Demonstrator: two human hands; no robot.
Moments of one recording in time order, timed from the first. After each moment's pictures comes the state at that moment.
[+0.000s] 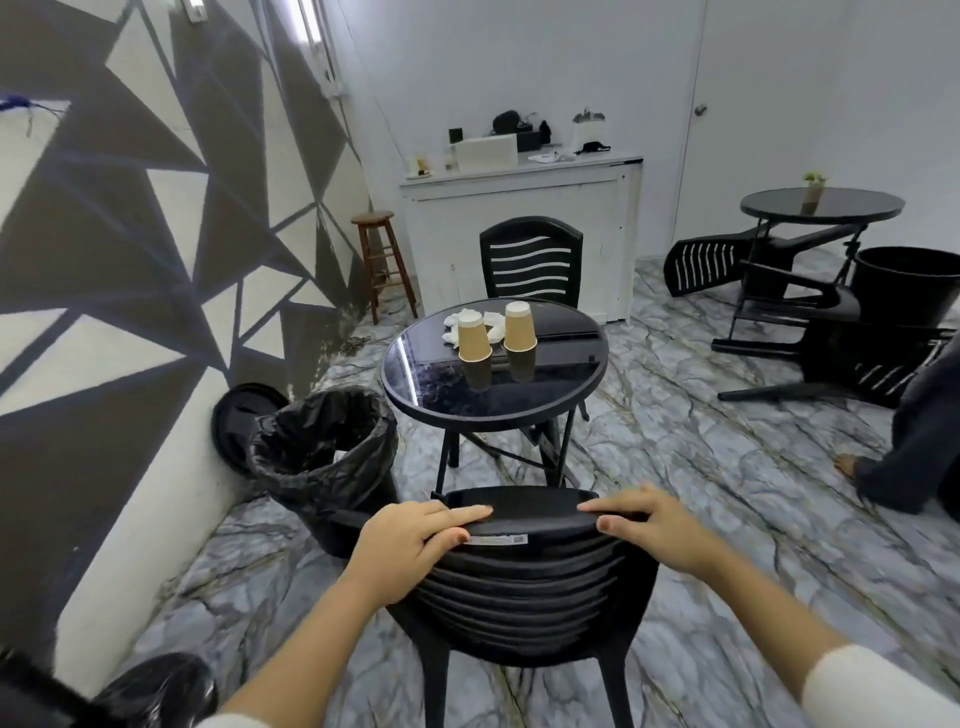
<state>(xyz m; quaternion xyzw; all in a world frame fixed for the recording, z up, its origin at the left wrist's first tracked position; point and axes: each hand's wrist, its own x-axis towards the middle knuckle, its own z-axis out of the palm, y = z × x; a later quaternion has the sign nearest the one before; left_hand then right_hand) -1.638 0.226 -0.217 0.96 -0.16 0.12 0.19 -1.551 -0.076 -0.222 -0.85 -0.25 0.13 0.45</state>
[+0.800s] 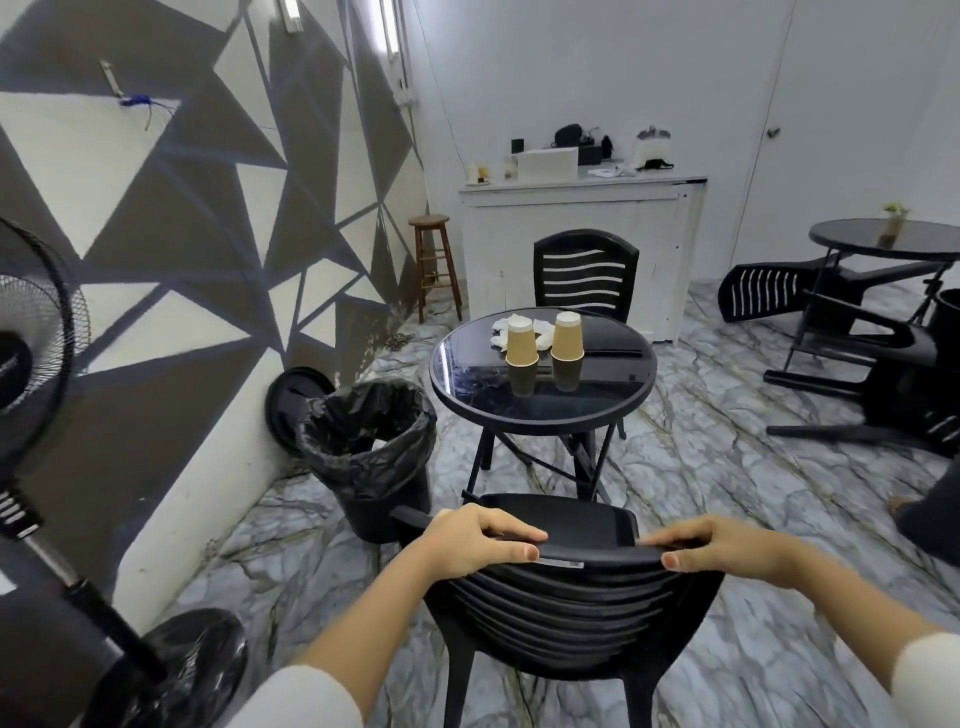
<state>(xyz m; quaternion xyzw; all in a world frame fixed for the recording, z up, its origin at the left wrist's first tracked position) -1.646 0.203 -0.199 0.92 -0.01 -0.14 0.38 -1.533 -0.102 -0.215 -0.82 -0.25 0.38 0.35</state>
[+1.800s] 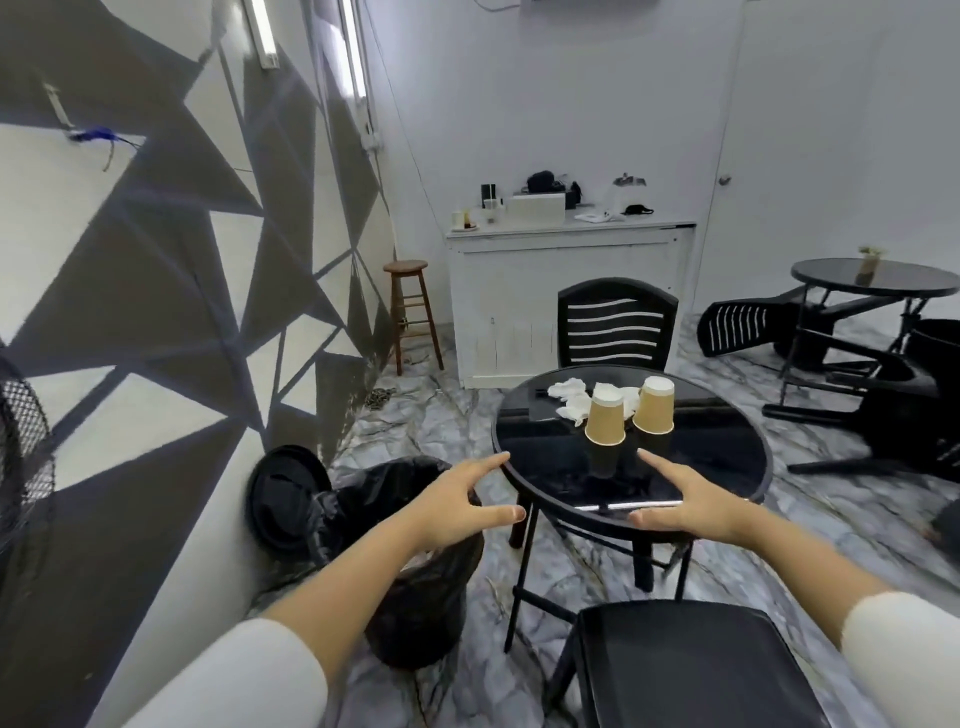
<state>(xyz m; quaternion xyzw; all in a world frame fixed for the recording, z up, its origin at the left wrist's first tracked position) -1.485 0.543 -0.132 0.91 -0.07 -0.08 0.40 -1.412 0.239 -0.157 -0.89 -0.18 0.16 0.38</state>
